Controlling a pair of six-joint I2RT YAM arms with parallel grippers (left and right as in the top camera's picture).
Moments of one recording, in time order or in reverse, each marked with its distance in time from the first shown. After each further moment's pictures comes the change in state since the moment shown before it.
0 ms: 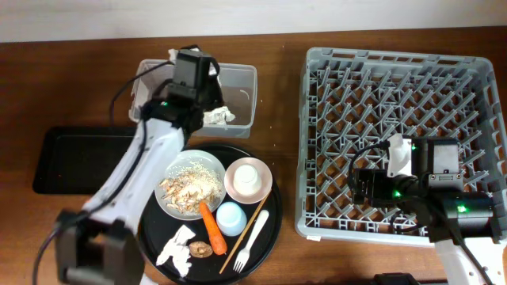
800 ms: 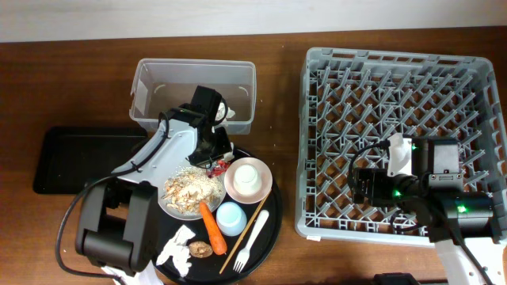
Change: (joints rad) left arm -0.001 0.168 -0.126 -0.290 0.297 -0.169; right arm 0.000 0.000 0.000 0.010 0.000 0.000
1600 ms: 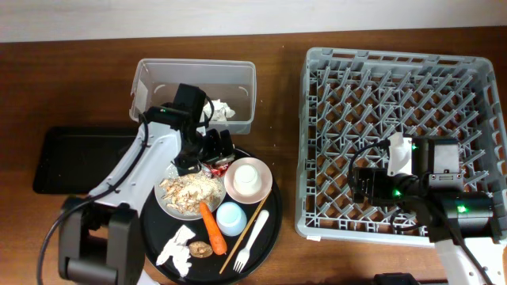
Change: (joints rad) left arm 0.051 -0.126 0.002 -0.164 0.139 0.063; right arm 0.000 0.000 0.000 0.007 0.000 0.000
